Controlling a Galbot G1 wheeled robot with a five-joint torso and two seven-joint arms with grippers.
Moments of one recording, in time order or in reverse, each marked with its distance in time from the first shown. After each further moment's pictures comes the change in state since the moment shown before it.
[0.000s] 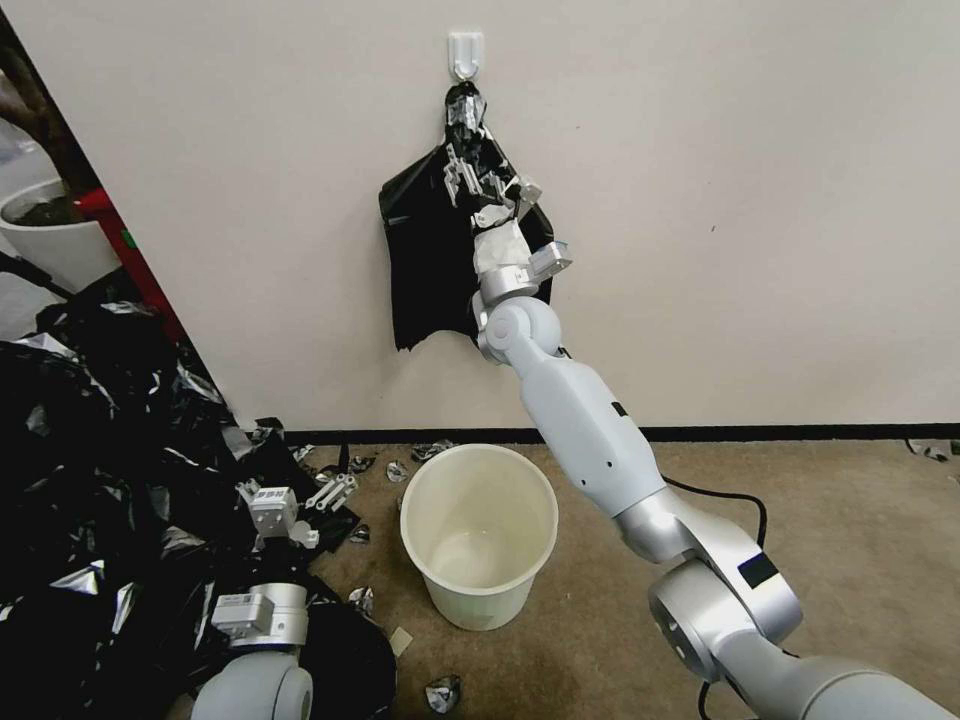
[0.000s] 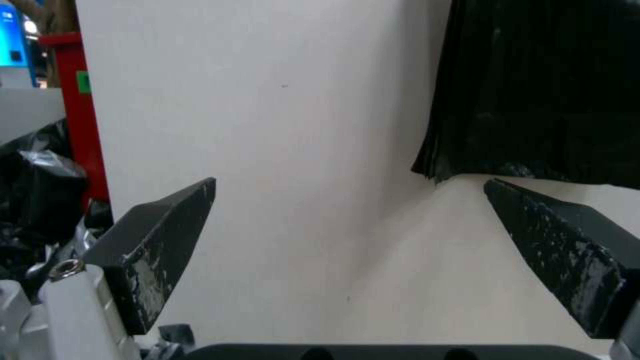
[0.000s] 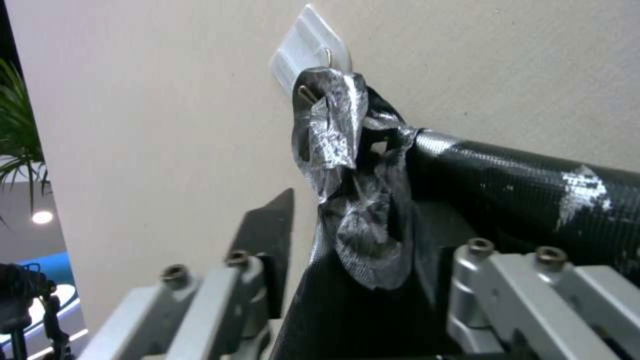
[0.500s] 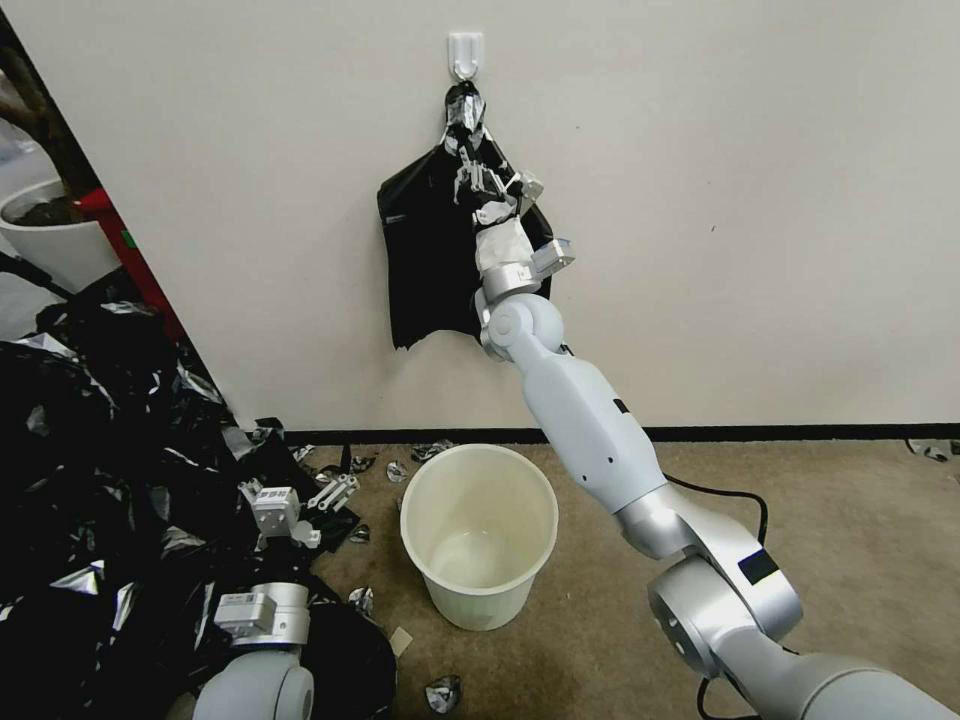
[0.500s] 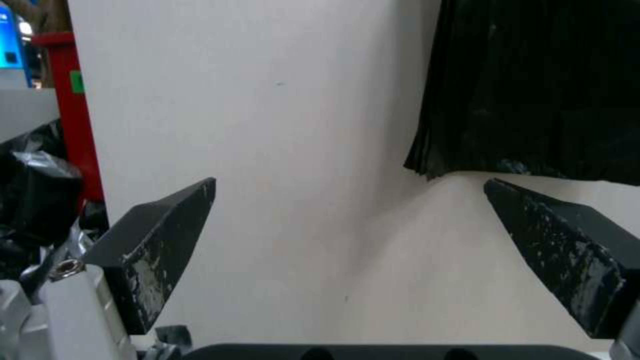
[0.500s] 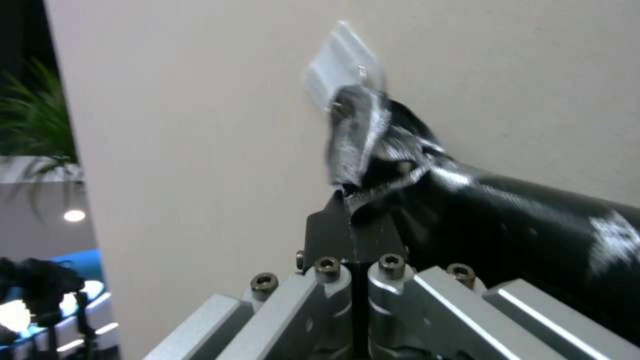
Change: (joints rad) left arm -0.009 0.007 0.005 0.013 0.003 -0.002 0.001; right arm 0.003 0.000 0.016 -0.008 0.017 0.008 -0.096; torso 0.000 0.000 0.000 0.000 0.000
